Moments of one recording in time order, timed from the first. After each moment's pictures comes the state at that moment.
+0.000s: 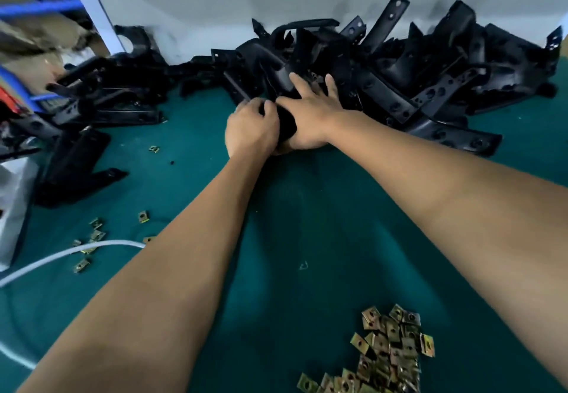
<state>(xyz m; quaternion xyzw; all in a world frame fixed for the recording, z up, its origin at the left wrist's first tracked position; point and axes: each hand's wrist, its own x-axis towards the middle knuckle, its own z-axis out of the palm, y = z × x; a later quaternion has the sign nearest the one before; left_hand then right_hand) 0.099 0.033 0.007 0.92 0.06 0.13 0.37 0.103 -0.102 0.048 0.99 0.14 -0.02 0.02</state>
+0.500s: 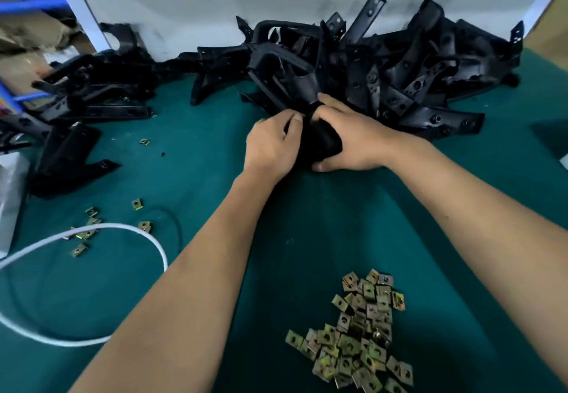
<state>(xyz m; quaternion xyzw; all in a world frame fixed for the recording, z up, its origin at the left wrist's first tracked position) 0.030 0.000 0.004 0.89 -0.12 0.13 0.42 0.017 -0.184 0.044 0.97 0.16 -0.04 -0.18</state>
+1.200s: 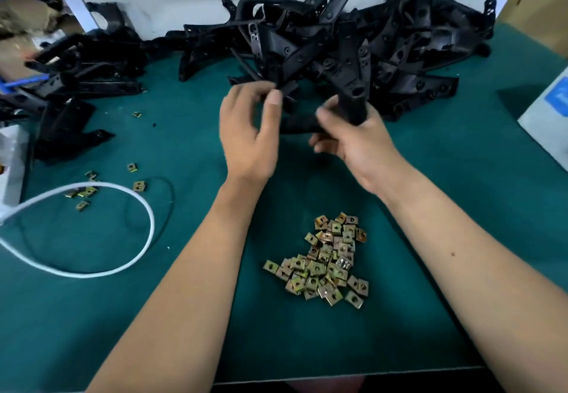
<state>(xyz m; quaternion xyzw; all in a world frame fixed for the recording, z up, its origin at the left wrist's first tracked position) -0.061 0.001 0.013 0.76 -0.15 0.32 0.54 -0.100 -0.163 0.030 0.61 0.00 0.06 -0.79</state>
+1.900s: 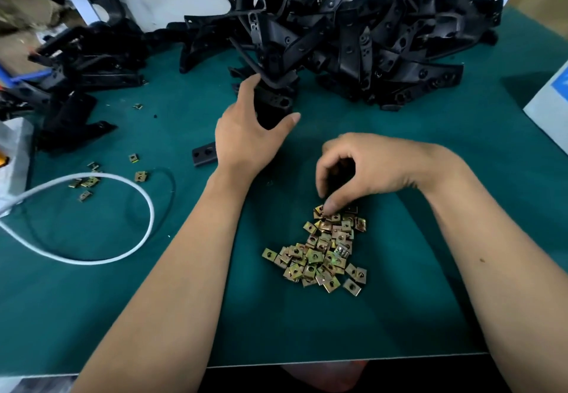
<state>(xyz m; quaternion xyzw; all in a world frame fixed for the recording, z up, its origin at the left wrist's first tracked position) -0.059 0.014 0.006 0.91 -0.08 0.19 0.37 -0.125 -0.196 0.050 0.90 0.26 -0.20 -0.29</state>
